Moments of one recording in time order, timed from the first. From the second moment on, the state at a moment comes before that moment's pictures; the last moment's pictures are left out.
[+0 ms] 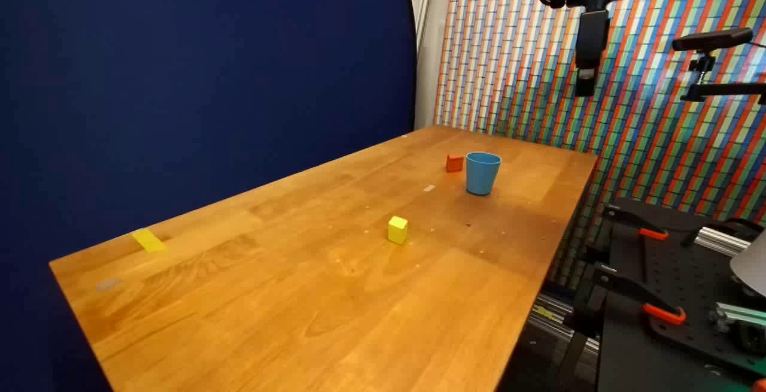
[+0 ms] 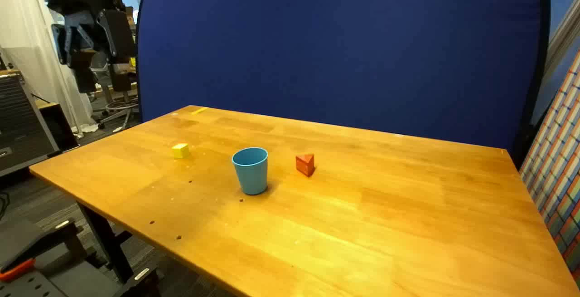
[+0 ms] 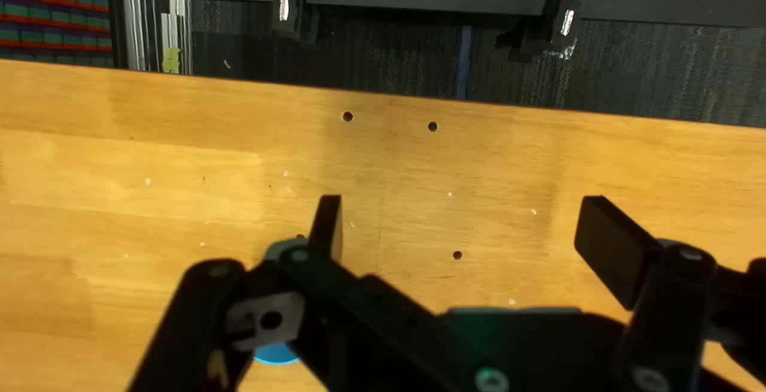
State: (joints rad) arm 0.03 -0.61 0.11 -2.74 -0.02 2.01 0.04
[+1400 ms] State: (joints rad) arm 0.11 0.11 0.15 -2.44 0.01 2.44 0.21
